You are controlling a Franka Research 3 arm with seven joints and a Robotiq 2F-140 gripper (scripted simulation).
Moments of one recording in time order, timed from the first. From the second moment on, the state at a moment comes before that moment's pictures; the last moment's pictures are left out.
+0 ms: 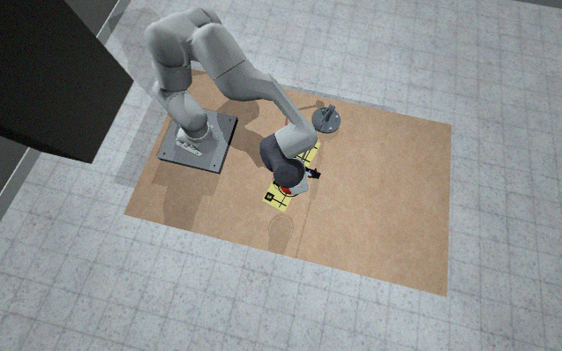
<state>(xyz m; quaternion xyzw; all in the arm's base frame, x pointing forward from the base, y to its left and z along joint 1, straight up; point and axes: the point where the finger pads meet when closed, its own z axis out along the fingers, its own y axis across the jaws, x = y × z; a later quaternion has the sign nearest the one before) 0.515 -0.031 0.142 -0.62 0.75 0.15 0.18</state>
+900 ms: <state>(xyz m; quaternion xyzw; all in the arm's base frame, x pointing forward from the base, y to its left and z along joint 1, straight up) 0.515 -0.041 0.159 -0.62 0.75 0.15 0.18</state>
